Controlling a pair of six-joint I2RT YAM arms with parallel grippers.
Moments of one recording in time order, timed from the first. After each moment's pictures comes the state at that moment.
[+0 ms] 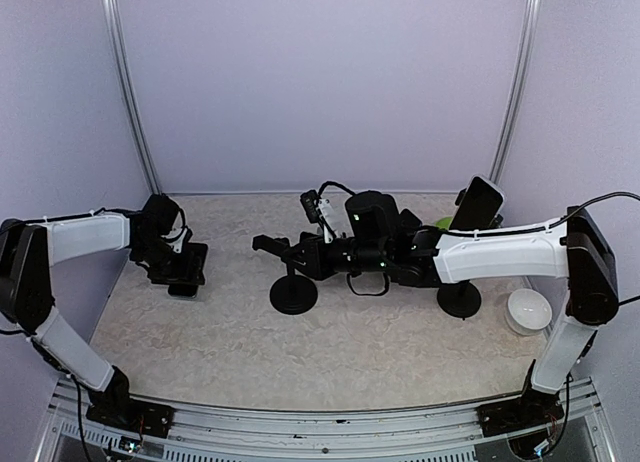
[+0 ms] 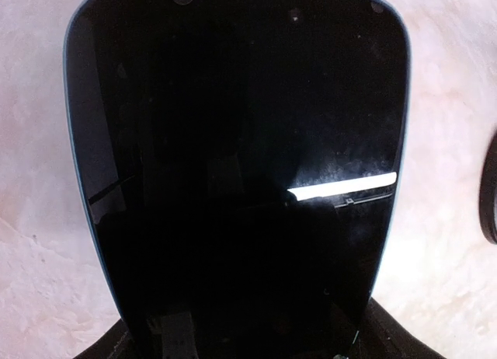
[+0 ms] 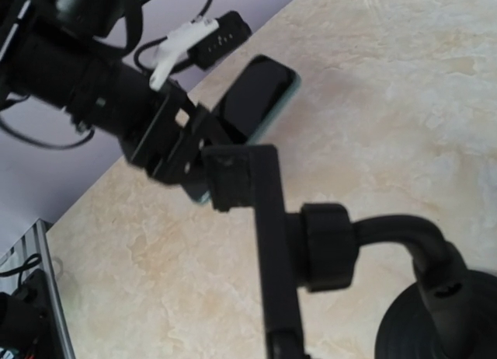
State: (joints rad) left arm -0.18 1.54 0.97 -0.63 0.06 -0.16; right arm 0.99 1.75 1.21 0.20 -0.18 0.46
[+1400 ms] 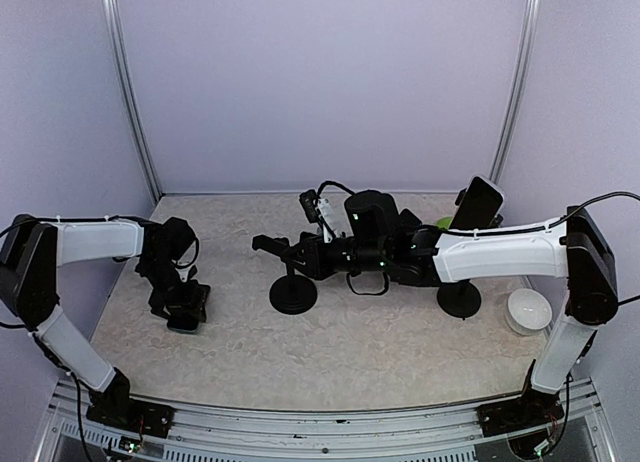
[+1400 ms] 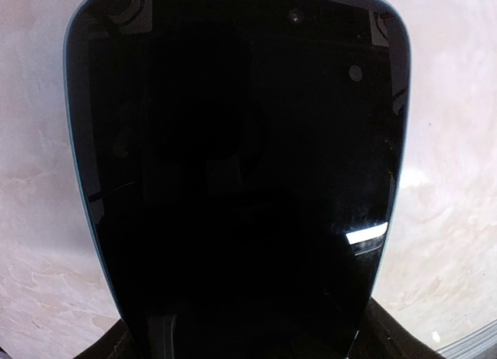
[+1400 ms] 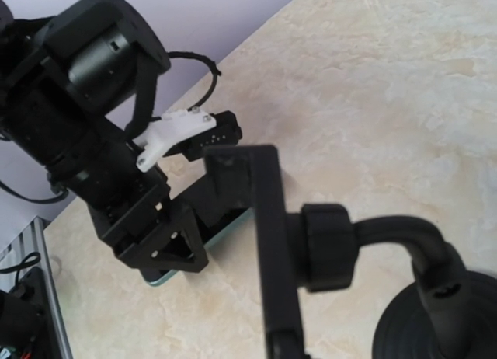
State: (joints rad) left arm -0.32 1.57 0.93 -0.89 0.08 -0.33; right arm 0.99 1.75 1.22 0.19 -0.18 0.45
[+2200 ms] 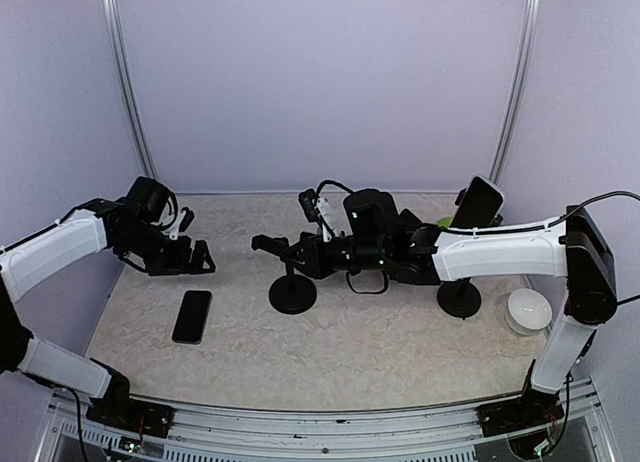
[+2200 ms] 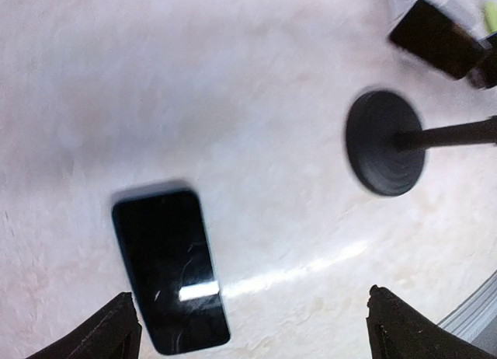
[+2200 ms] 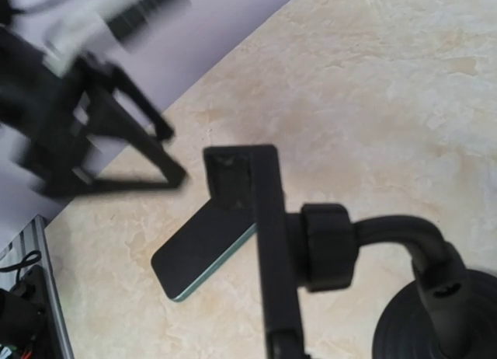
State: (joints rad) left arm -0.31 1.35 1.00 -0.81 0.16 -0.24; right arm 0.99 1.76 1.23 0.18 -0.19 0.45
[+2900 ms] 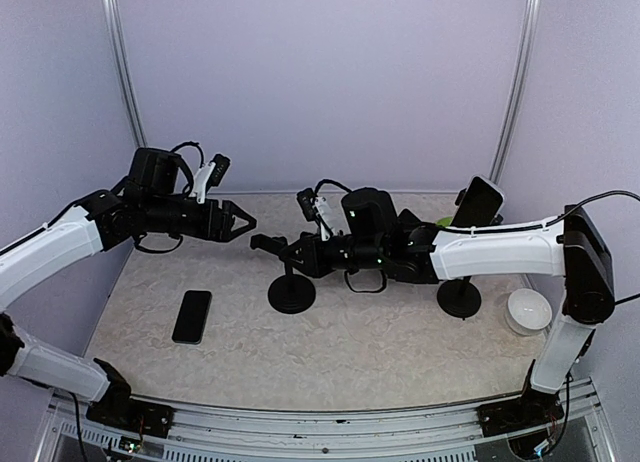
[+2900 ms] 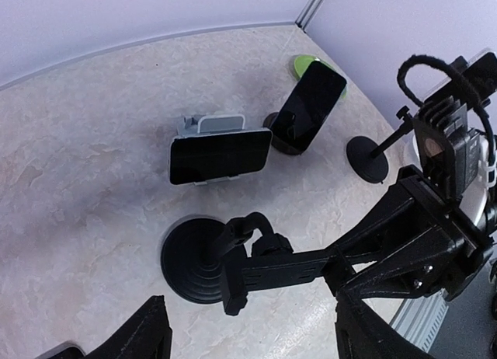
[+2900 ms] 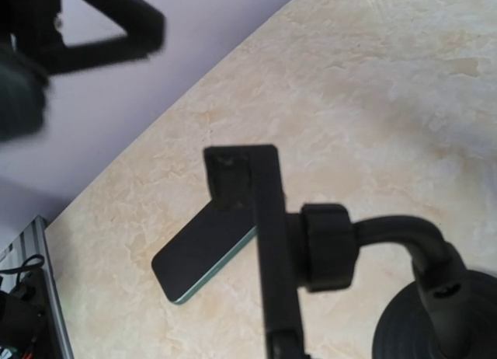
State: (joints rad) left arm -0.54 1.23 1.10 -0.42 0.31 -0.25; right arm 0.99 1.77 1.25 0.17 -0.19 0.45
